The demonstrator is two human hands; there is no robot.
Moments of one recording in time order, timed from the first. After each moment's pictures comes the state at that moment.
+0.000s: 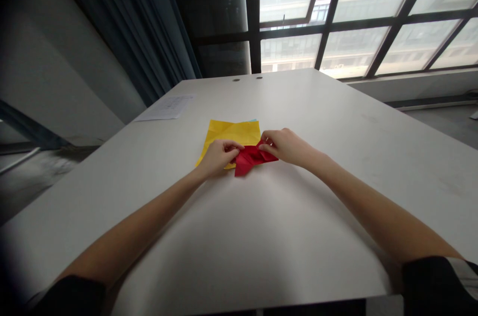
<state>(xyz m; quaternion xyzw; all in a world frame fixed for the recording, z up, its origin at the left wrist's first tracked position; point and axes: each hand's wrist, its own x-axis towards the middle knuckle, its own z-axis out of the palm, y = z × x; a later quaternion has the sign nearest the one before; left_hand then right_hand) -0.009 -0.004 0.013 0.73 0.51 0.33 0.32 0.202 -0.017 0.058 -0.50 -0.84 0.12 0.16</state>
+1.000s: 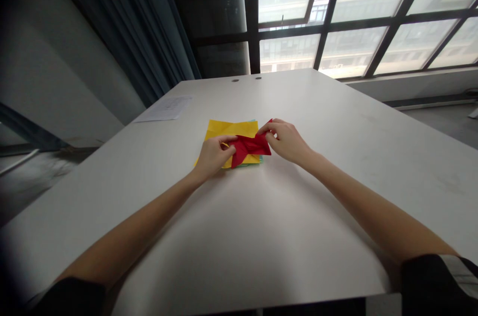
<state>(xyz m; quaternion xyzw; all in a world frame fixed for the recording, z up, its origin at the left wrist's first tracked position) -0.009 -0.011 0.027 0.74 0.54 0.36 0.18 0.200 -0.016 0.056 -0.50 -0.80 0.10 0.32</state>
